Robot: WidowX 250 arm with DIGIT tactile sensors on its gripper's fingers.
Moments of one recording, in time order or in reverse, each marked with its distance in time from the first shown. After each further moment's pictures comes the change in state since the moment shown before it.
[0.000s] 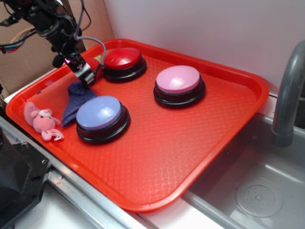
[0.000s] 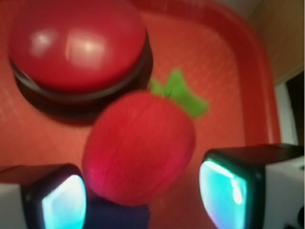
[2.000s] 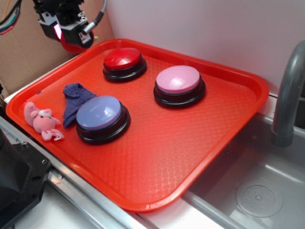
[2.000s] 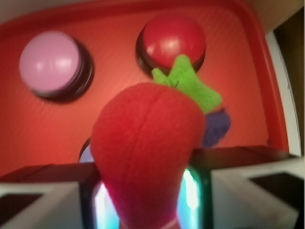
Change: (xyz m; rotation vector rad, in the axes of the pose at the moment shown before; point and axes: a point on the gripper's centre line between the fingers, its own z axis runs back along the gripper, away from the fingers) arm 0.016 -0.095 0.129 -0.102 0.212 0.336
